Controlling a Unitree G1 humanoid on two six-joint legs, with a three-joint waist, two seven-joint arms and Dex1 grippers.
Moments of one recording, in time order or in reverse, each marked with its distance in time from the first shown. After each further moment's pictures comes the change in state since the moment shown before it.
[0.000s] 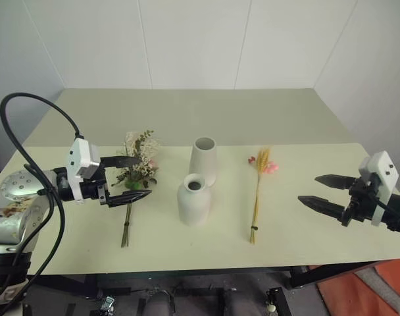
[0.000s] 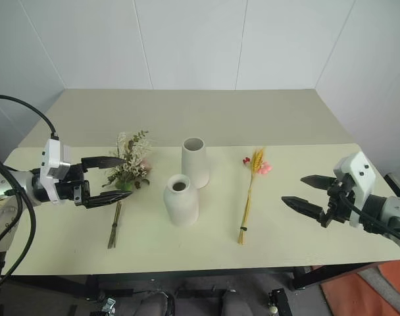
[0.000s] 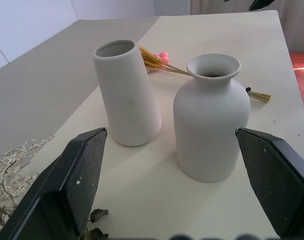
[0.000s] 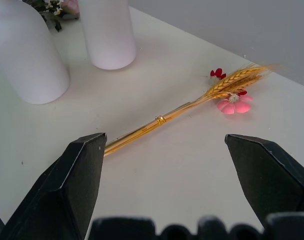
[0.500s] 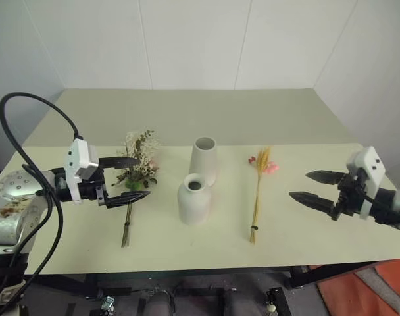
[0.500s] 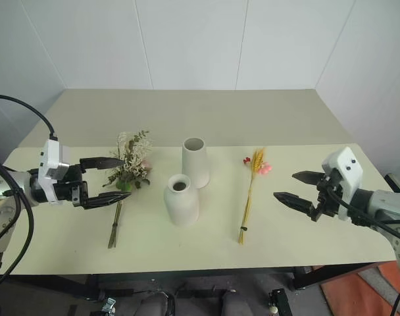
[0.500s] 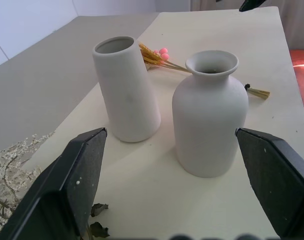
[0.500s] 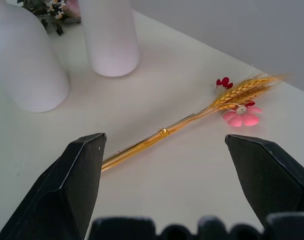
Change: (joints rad) left arm -0.014 0.016 0.002 0.003 -0.009 0.006 -0.007; right arm -0.174 0.023 0.135 0.020 0.000 0.106 -0.096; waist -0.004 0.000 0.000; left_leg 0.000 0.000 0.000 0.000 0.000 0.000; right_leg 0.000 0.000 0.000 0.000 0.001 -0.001
